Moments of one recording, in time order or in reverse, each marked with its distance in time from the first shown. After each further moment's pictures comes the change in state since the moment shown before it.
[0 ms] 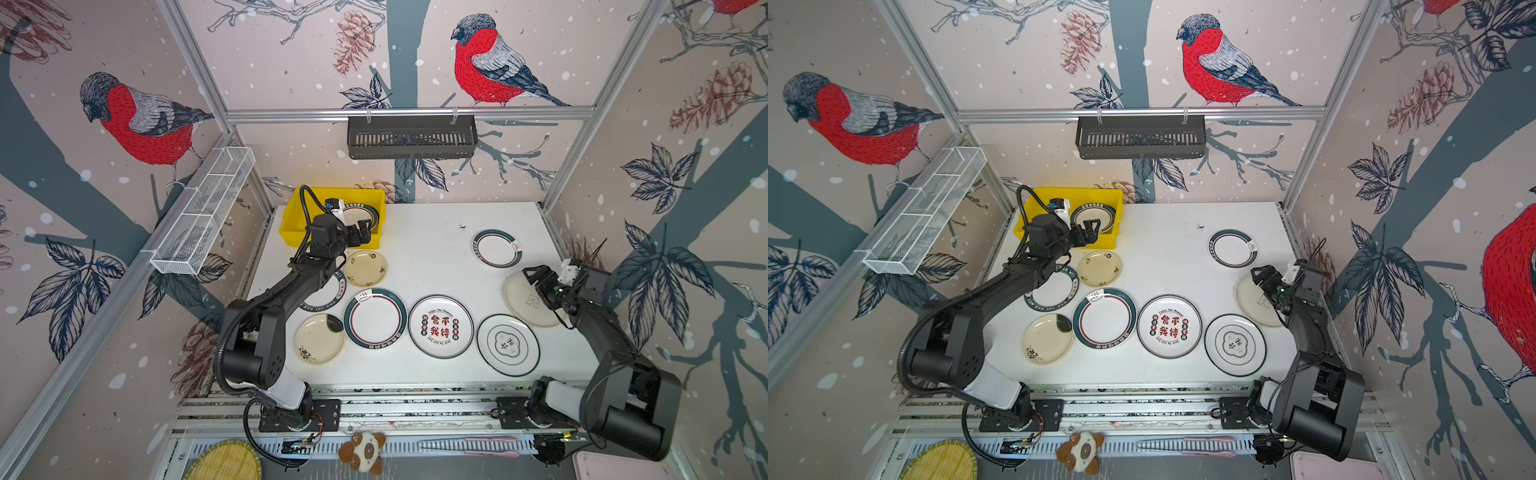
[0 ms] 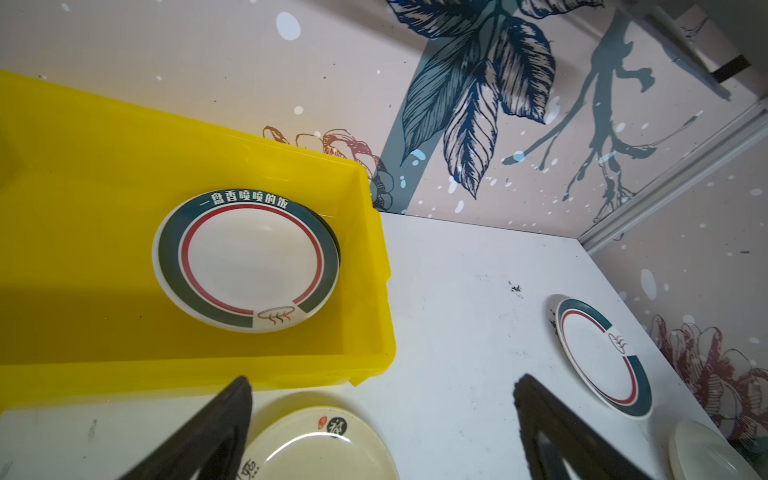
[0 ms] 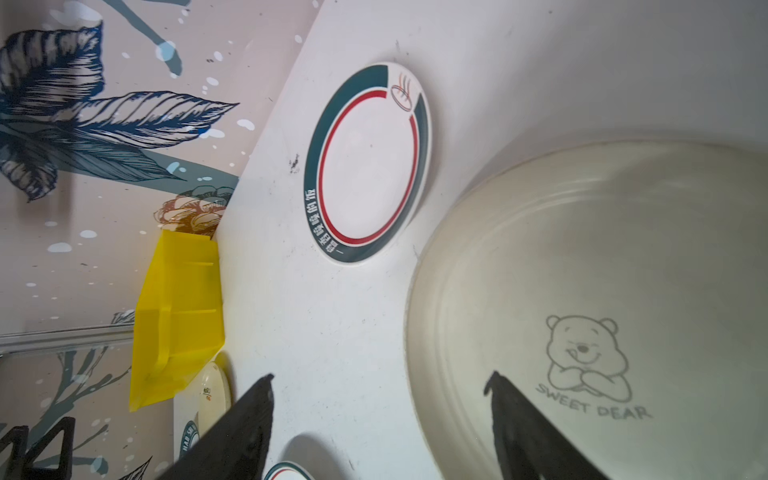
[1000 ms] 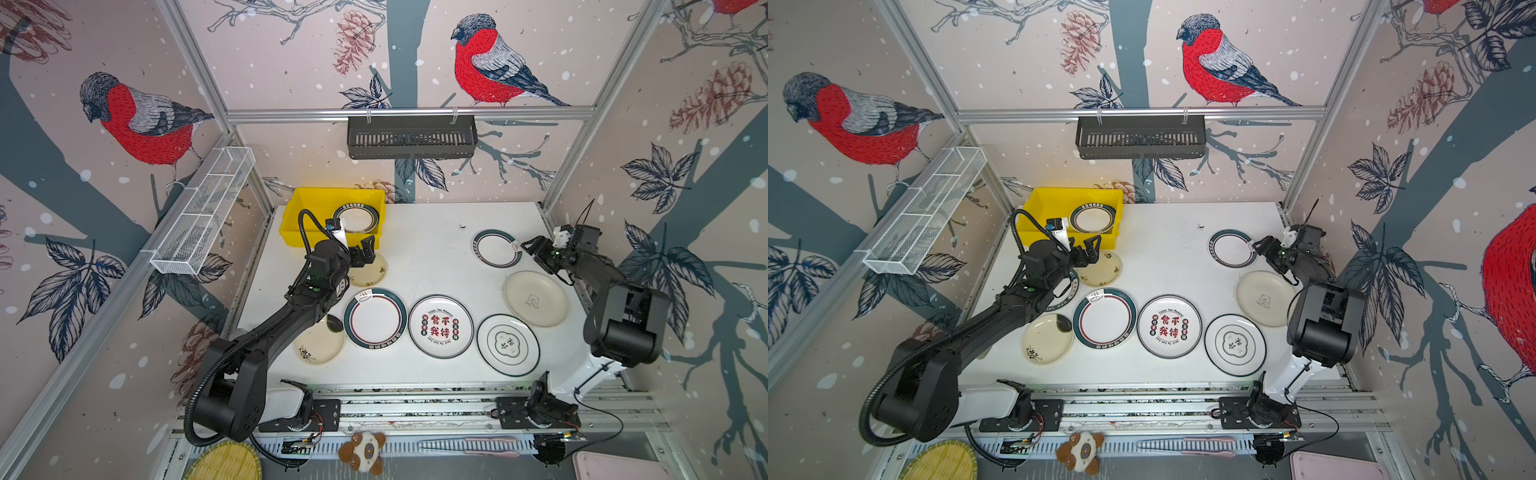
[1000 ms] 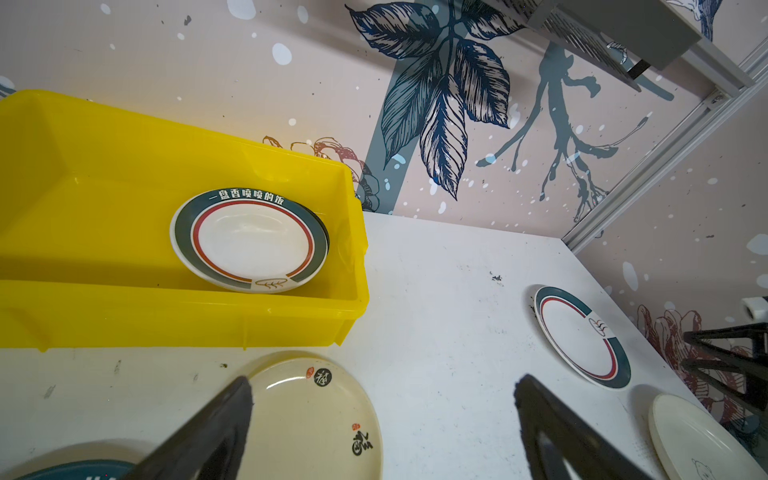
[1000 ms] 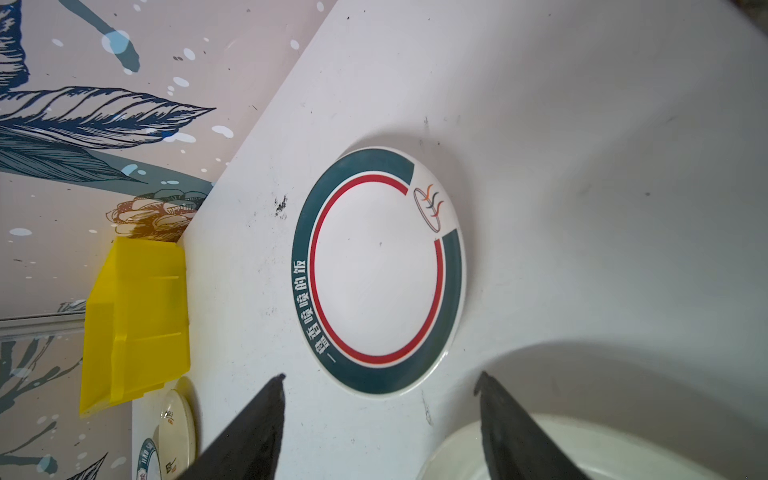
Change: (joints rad) left arm -0.105 -0.229 -0.253 0.111 -0.153 0.000; right arm 0.047 0.551 0.538 -0.132 0.024 -0.175
